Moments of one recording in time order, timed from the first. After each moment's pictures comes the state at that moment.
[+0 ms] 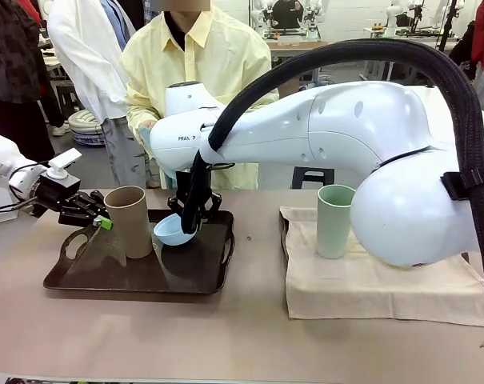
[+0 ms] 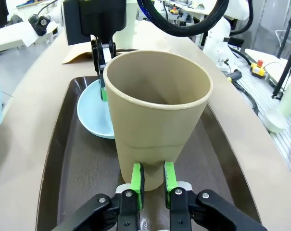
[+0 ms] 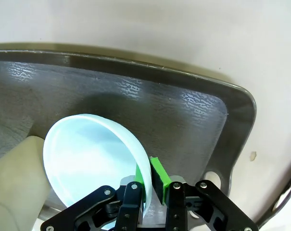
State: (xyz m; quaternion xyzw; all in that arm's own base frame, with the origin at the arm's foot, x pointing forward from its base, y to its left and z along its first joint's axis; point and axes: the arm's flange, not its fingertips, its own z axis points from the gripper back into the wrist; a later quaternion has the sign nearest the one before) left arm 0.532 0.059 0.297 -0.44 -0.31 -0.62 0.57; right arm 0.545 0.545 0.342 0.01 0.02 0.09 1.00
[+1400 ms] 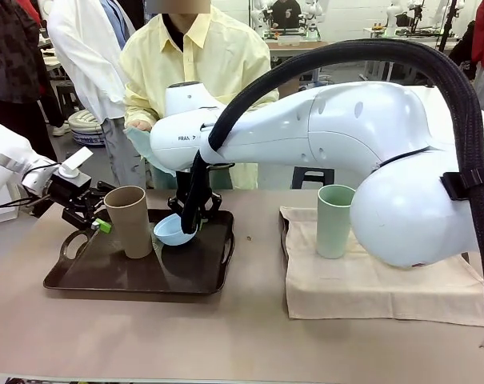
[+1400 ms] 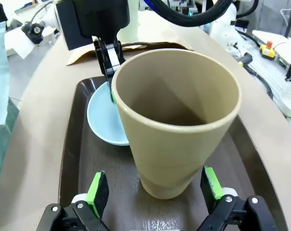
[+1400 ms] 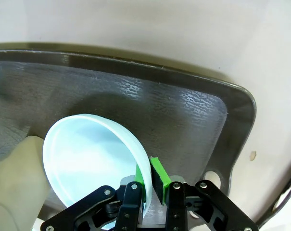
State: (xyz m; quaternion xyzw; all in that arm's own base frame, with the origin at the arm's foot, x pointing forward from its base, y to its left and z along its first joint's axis) left arm 0.543 0.031 0.302 -0.39 -0.32 -0.66 0.56; right arm 0.545 0.545 0.341 0.01 0.02 0.09 1.00
